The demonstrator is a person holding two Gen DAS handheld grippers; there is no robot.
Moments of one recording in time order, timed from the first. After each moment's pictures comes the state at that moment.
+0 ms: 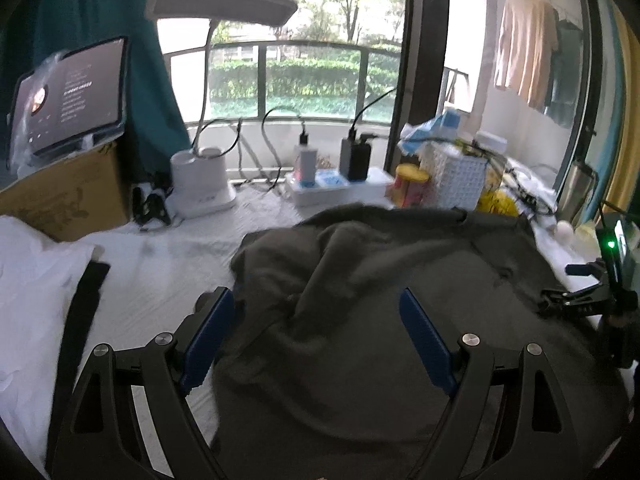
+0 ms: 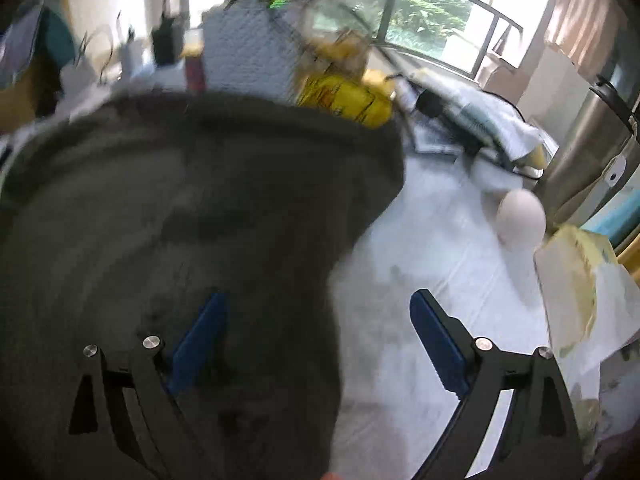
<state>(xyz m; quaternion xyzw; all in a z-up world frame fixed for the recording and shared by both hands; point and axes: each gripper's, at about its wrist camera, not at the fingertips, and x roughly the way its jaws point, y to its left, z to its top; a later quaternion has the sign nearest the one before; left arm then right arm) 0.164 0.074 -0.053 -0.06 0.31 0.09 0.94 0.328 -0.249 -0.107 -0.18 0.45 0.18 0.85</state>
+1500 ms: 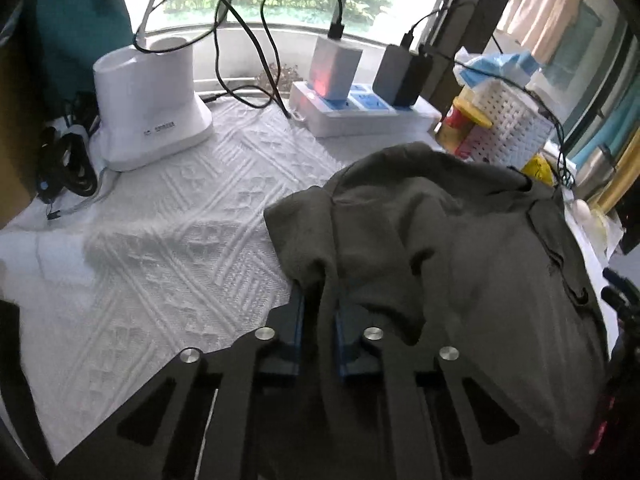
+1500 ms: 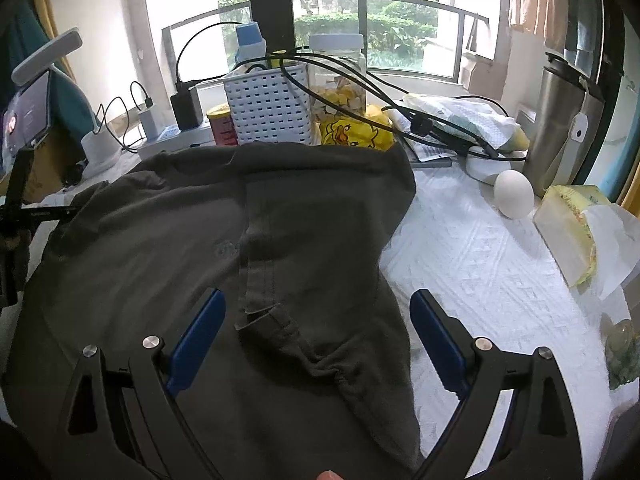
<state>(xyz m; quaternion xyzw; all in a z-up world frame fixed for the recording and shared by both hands) 0.292 0.174 -0.124 -0.12 0.45 -0.01 0.88 0.288 -0.252 -0.075 -0.05 0.41 0.19 0.89</state>
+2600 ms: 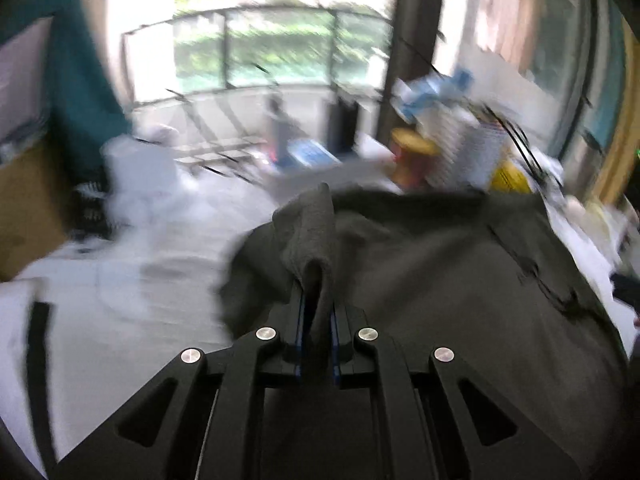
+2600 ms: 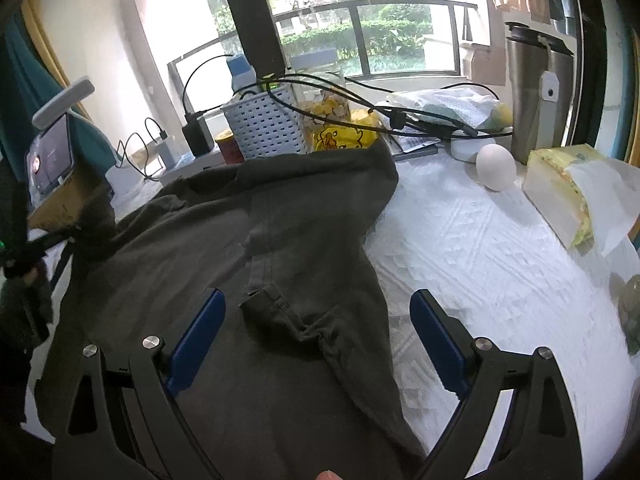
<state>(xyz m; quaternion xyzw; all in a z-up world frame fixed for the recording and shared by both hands) 0.266 0.096 -0.089 -0.04 0.39 0.00 0.92 0.268 -0.297 -0.069 0.03 0.40 0.23 0.89</state>
